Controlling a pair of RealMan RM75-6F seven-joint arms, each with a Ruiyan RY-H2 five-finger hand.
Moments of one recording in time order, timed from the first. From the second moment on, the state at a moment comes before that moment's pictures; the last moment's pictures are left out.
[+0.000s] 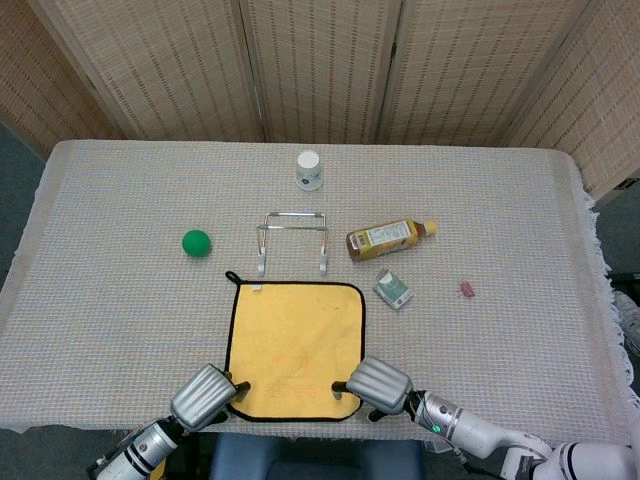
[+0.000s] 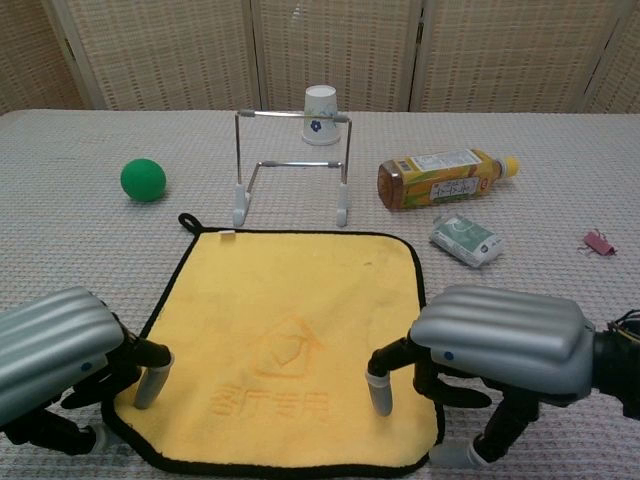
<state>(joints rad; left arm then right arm) -0.39 -1.57 0.16 -1.43 1.84 1.27 0.25 0.61 -1.47 -0.08 -1.59 -1.83 0.88 -0.01</state>
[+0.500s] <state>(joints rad) -0.38 -1.57 0.17 -1.43 1.84 1.27 0.25 0.63 -1.50 -0.09 -1.57 -1.79 0.88 -0.06</state>
